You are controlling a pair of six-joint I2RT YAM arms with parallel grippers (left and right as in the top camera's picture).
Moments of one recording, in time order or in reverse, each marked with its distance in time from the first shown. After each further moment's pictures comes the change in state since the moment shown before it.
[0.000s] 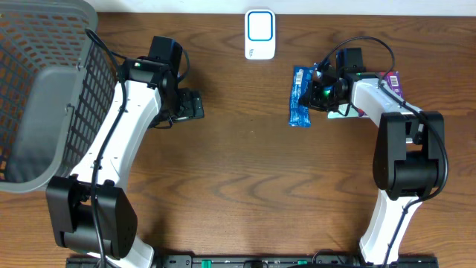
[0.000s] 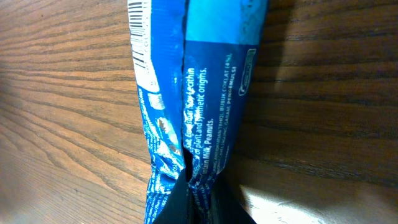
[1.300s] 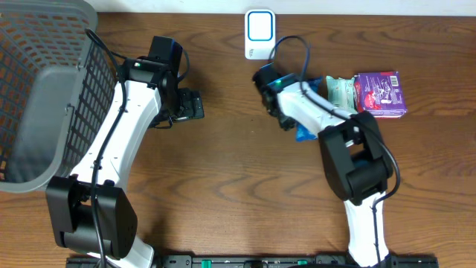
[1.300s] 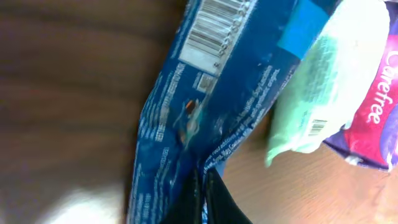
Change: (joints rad) left arm 0.000 0.000 0.000 0.000 0.000 0.000; right arm 0.438 0.085 0.180 -0.448 1.125 0.038
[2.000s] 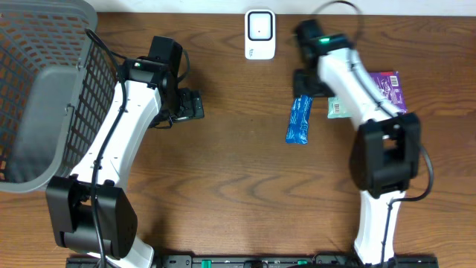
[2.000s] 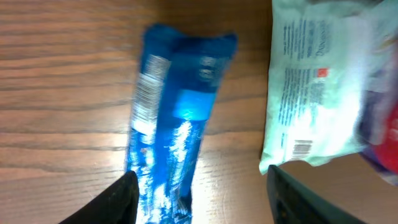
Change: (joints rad) left arm 0.000 0.000 0.000 0.000 0.000 0.000; right arm -0.254 -0.028 0.283 -0.177 -0.519 0.019
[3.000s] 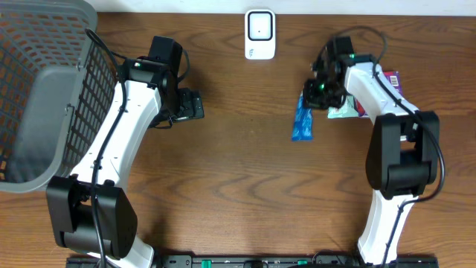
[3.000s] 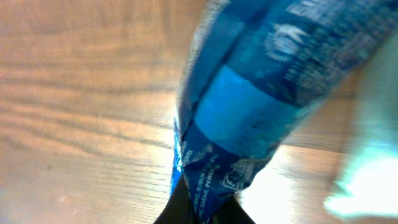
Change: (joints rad) left arm 0.000 0.000 0.000 0.000 0.000 0.000; right arm -0.113 -0.053 -0.230 0.224 -0.357 -0.069
